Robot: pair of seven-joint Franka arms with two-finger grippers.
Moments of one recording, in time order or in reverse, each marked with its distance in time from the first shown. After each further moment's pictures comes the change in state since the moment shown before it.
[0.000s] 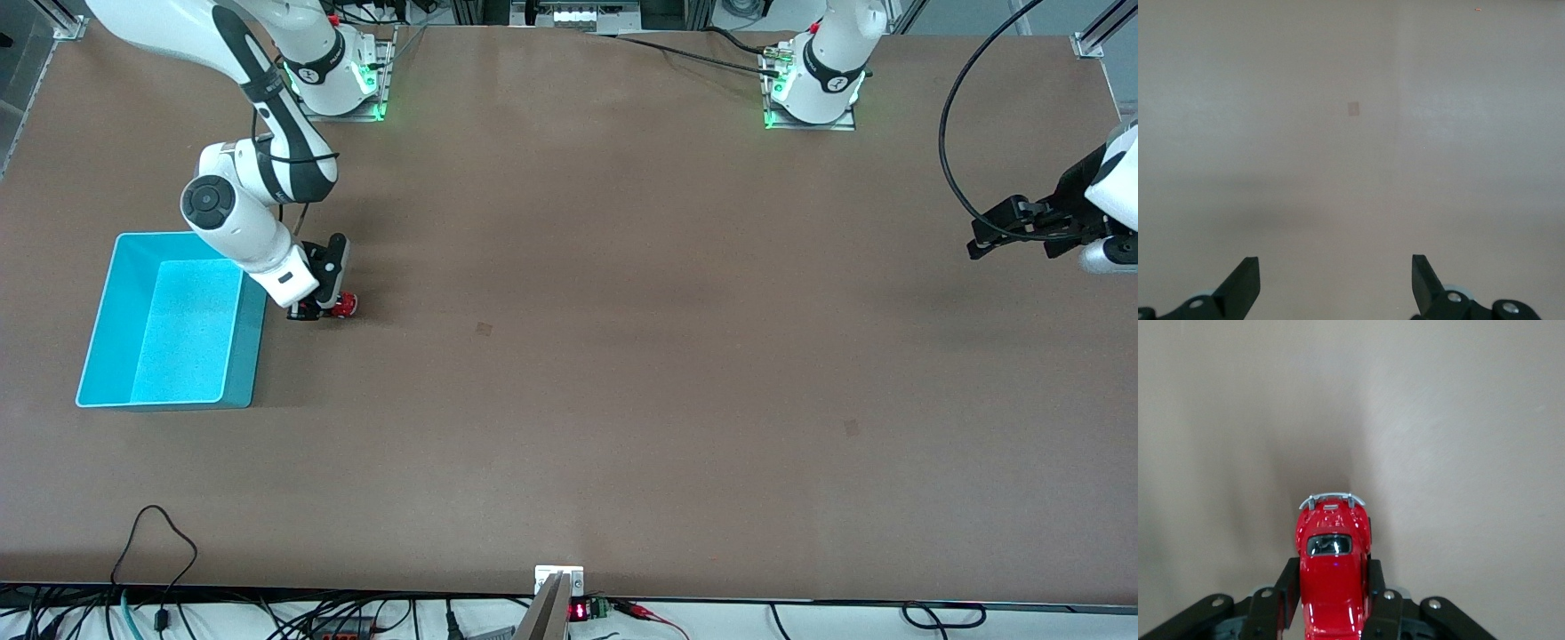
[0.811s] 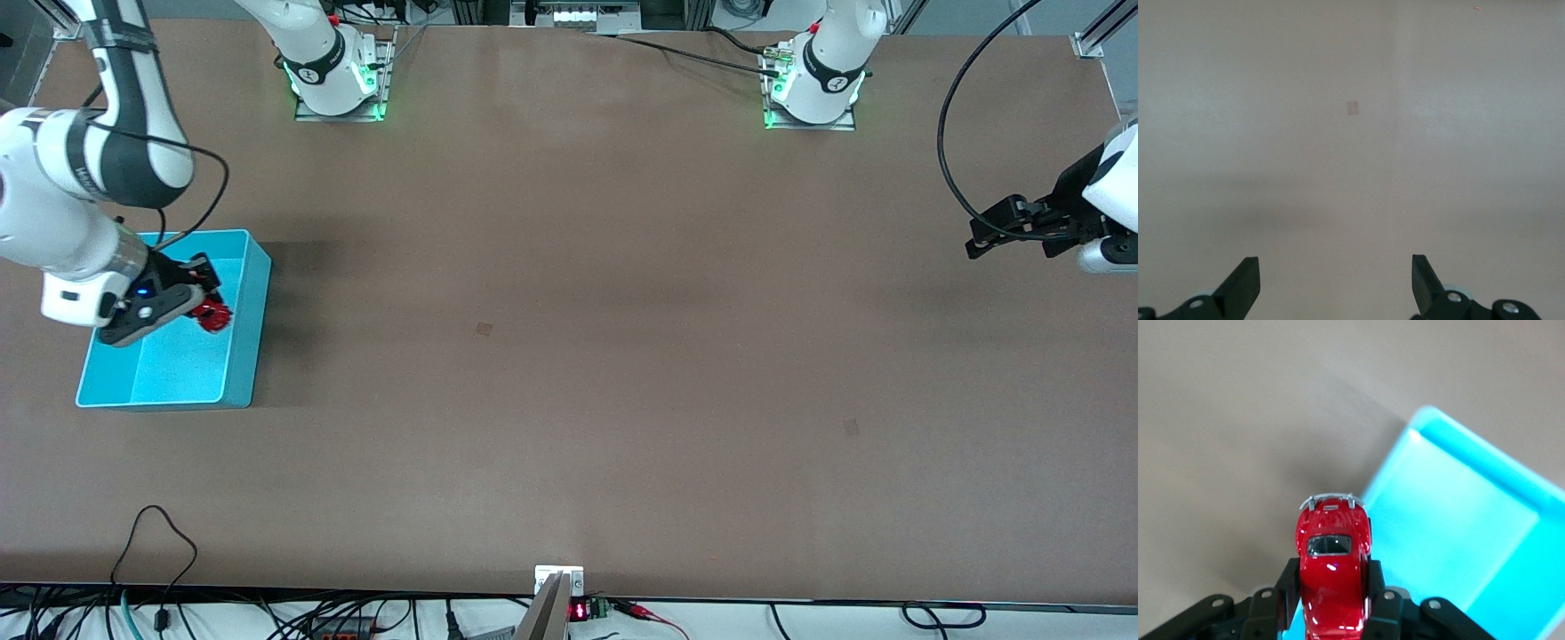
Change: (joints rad) left arm -0.002 0.000 -0.002 0.000 0.000 -0.002 0.000; right arm -0.017 -0.089 -0.270 0.296 0.041 -0.424 0.545
